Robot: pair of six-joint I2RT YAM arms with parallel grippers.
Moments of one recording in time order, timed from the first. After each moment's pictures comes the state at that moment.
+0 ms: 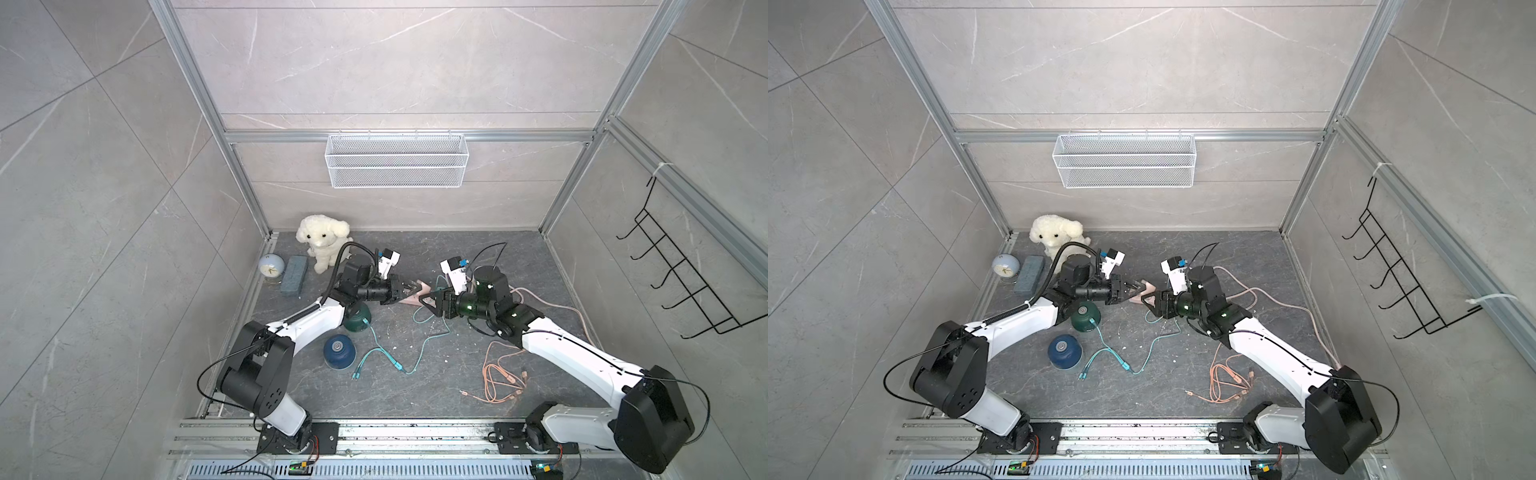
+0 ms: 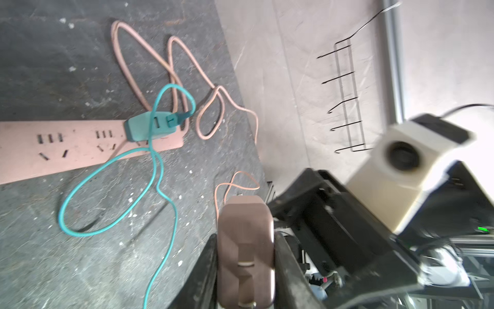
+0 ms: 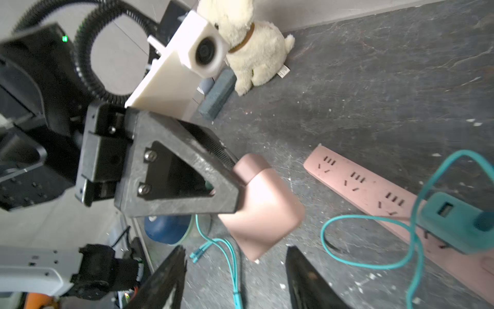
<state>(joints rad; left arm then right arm) -0.51 1.56 0.95 0.25 0.85 -0.87 0.54 1.29 0.85 0.02 -0.46 0.48</state>
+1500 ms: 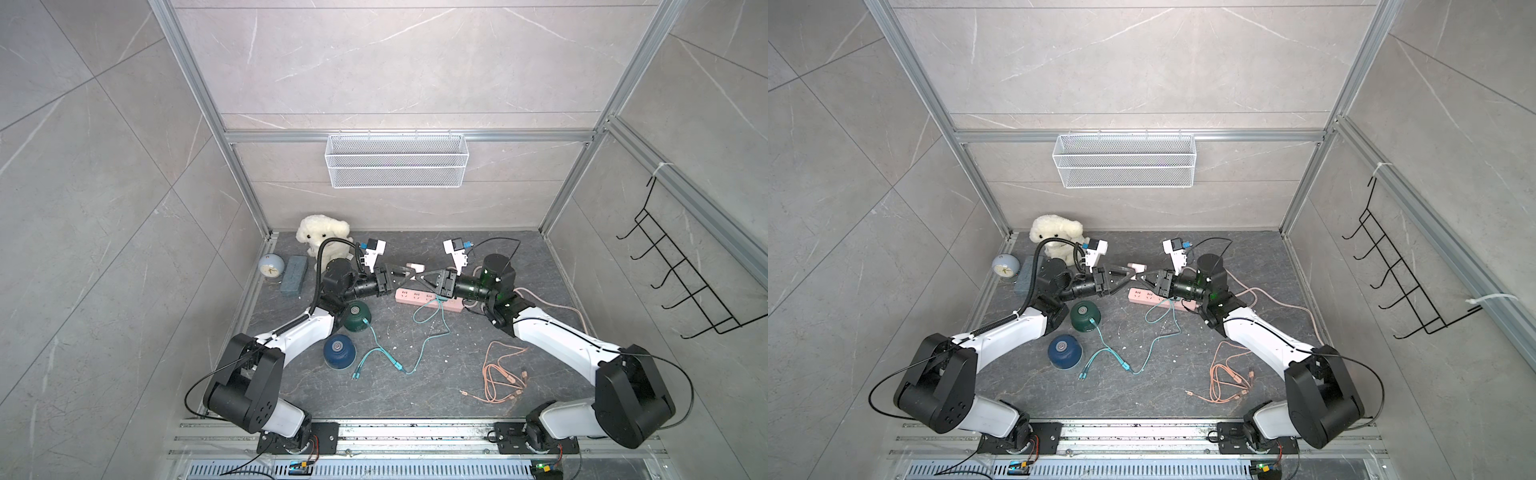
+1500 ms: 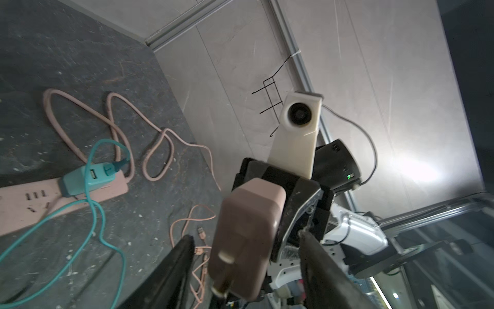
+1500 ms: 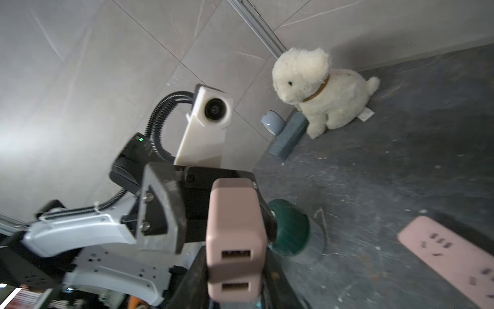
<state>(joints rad) -0.46 1.46 0.84 0.64 0.90 -1.08 0.47 1.40 0.93 0.31 -0.73 0.67</state>
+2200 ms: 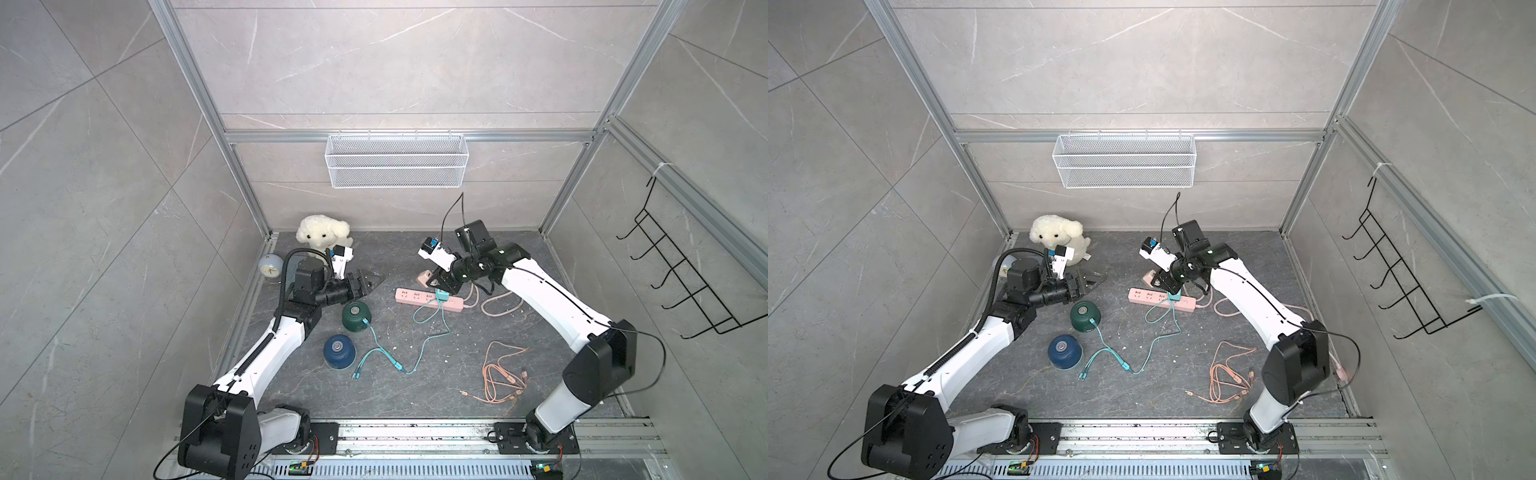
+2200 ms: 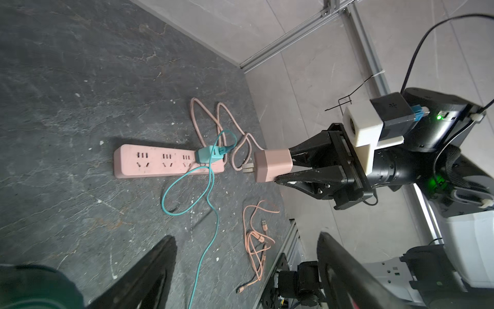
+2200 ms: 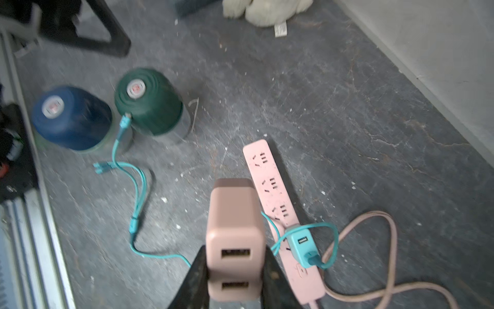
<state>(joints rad) -0.26 1.23 0.84 -0.02 0.79 -0.71 0.49 1.71 1.62 -0.91 -0.35 -0.50</state>
